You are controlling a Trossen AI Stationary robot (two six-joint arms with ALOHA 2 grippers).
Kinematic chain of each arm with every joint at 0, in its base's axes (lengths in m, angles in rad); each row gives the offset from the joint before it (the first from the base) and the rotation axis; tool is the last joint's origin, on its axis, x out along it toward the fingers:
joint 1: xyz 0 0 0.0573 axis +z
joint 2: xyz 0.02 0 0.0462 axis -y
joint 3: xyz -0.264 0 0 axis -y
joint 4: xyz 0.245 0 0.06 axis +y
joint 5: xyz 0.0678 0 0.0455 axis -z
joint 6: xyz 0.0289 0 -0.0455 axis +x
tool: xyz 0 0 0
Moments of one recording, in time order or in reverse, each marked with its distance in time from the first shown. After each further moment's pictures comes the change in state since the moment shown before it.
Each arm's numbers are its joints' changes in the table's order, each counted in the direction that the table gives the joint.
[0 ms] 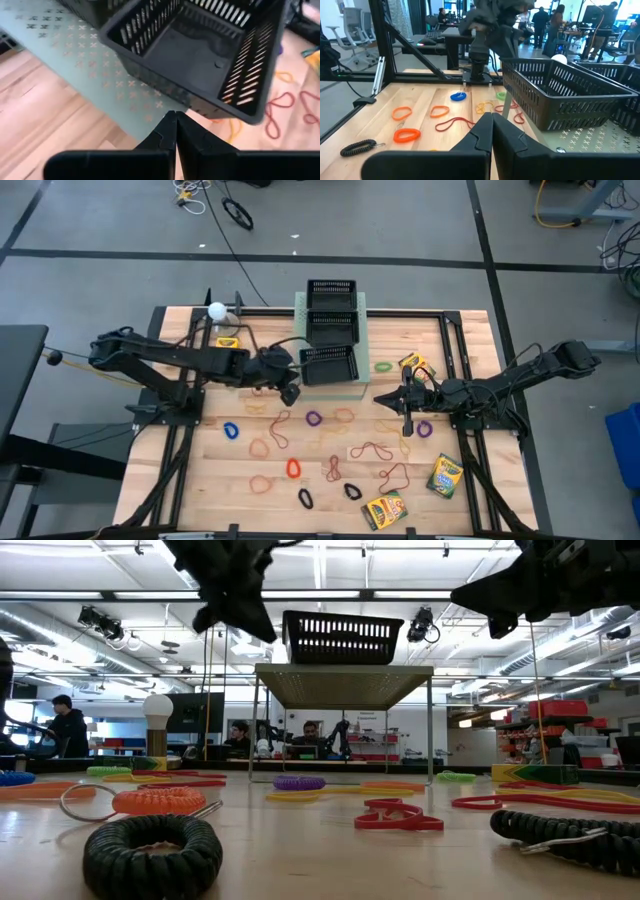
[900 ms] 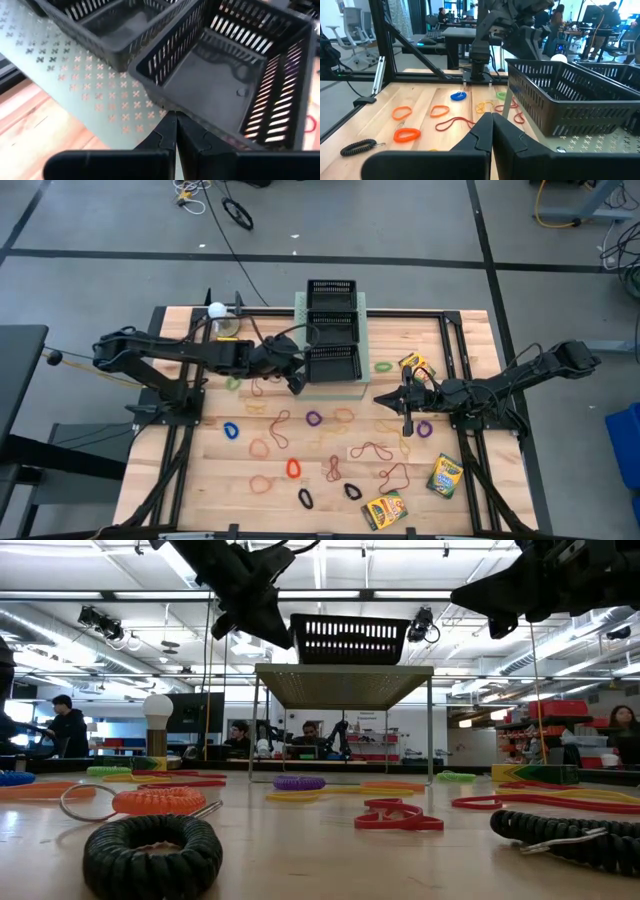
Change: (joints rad) left arm 0.092 -0.033 0.001 -0.116 0.001 0.118; right arm 0.000 0.000 0.000 0.001 0.000 0.000
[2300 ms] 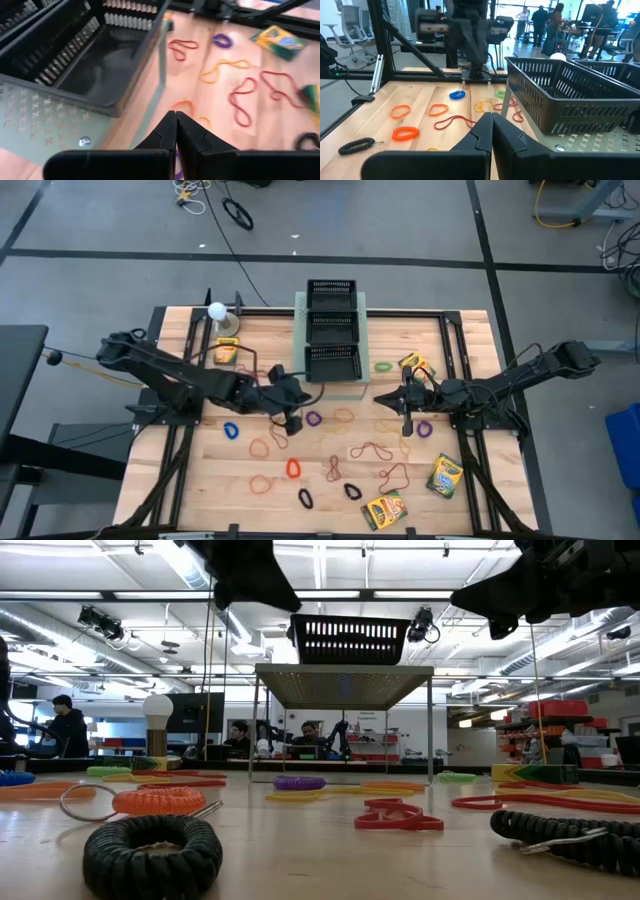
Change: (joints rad) left arm -0.303 -0.053 0.000 -0.094 -0.135 0.095; right arm 0.000 0.000 0.000 0.007 0.006 0.000
